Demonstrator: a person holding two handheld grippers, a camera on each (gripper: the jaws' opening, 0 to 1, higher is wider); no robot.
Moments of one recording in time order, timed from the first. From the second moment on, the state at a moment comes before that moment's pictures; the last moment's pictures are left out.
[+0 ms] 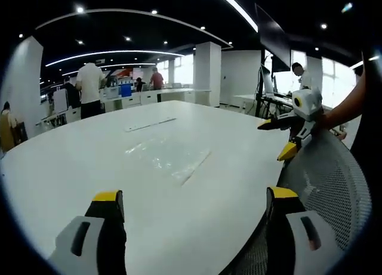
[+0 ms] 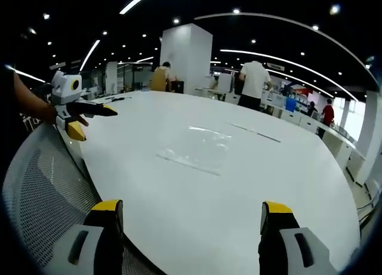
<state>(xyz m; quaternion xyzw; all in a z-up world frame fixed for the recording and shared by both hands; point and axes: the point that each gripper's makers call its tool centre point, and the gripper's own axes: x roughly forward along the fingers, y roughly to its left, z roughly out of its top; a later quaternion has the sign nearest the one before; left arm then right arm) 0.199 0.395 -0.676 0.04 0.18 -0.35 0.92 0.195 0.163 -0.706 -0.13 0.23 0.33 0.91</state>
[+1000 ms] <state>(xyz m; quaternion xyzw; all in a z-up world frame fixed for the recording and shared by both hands) 0.198 0.395 -0.675 0.05 0.18 -0.35 0.92 0.194 0.164 -0.704 -0.13 0.23 0.33 0.91</state>
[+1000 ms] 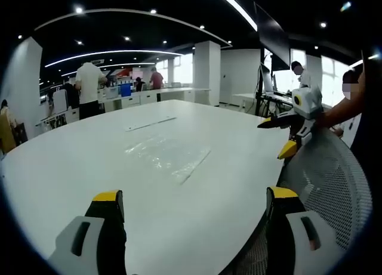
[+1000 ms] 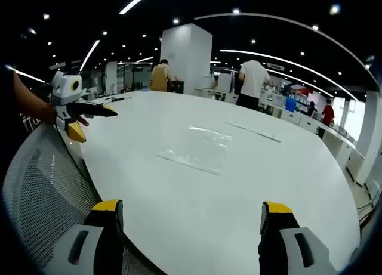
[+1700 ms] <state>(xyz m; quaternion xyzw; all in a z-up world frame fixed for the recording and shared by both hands) 0.198 0.395 -0.678 0.05 0.19 -0.35 0.92 0.194 0.164 -0.705 -0.13 0.23 0.33 0.91</state>
